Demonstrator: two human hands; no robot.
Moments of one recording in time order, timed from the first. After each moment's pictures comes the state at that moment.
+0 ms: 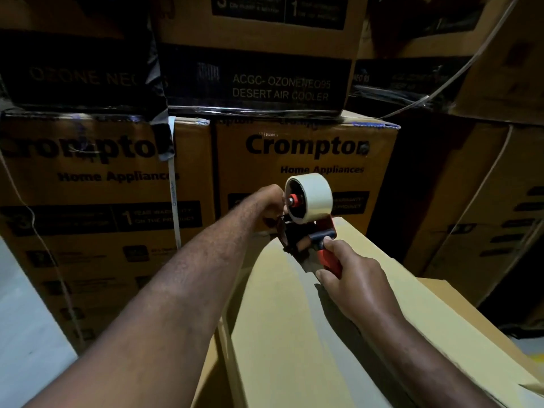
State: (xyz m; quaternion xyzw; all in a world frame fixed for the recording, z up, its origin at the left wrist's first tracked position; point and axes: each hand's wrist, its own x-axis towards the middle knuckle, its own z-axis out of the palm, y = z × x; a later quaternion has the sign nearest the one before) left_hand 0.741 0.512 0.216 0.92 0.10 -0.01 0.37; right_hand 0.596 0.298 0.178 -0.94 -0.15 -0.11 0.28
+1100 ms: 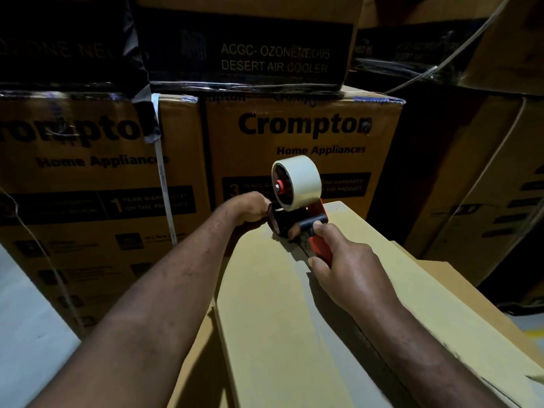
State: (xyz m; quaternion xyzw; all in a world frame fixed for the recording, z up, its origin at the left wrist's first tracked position) left_hand 0.736 0.545 0.160 0.93 0.06 -0.04 0.36; right_hand 0.599 0.305 0.178 -0.95 -0.16 -0.09 0.25
